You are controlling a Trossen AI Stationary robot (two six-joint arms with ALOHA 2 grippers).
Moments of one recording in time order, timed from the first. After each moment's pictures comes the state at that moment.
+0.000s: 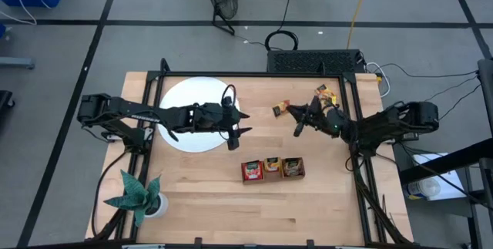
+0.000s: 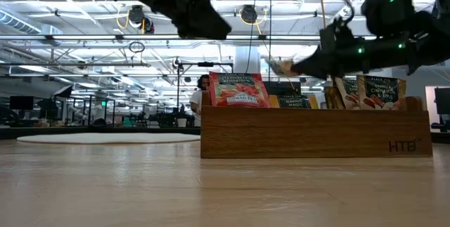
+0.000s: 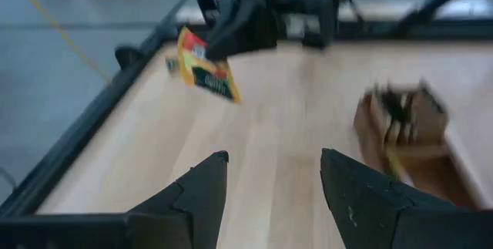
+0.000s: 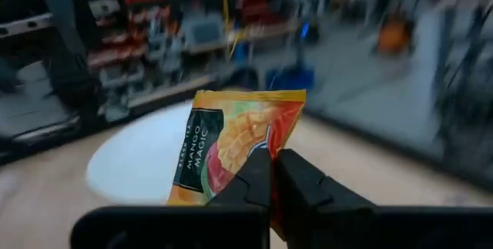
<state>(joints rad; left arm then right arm) 0.03 1.47 0.93 0.13 -0.16 0.04 -0.24 1.34 0.13 1.17 0.25 0.21</state>
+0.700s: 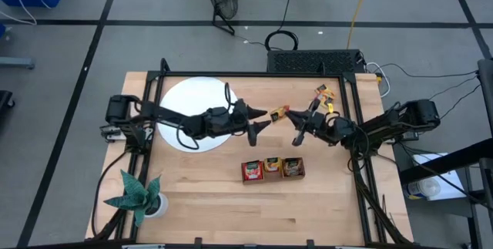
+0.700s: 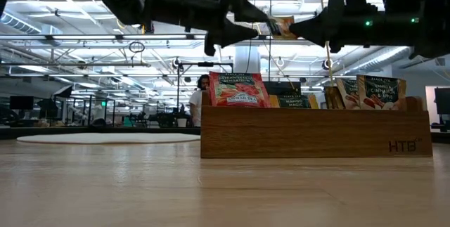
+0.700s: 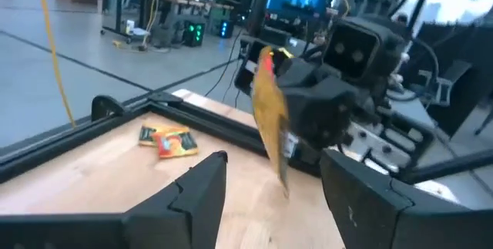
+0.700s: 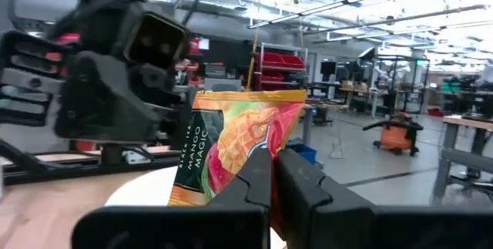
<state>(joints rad) 0.03 1.75 0.93 0.81 -0.21 -0.27 0.00 1.34 0.18 1.41 0.44 -0.15</state>
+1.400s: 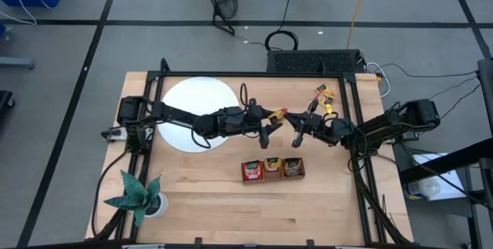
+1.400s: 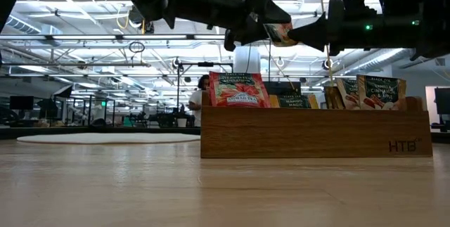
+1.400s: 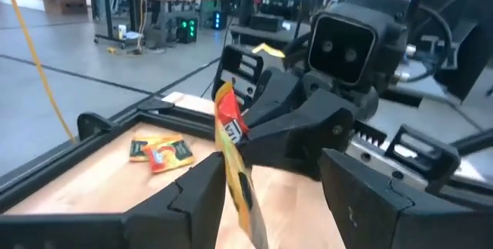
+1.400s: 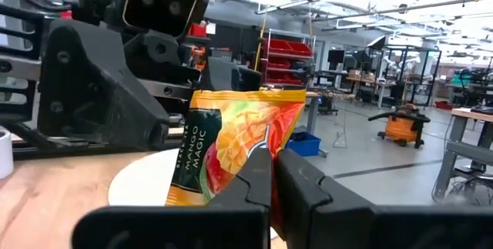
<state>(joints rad) 0.03 1.87 1.13 0.70 -0.18 -0.15 0.00 1.34 0.18 1.35 0.42 -0.14</state>
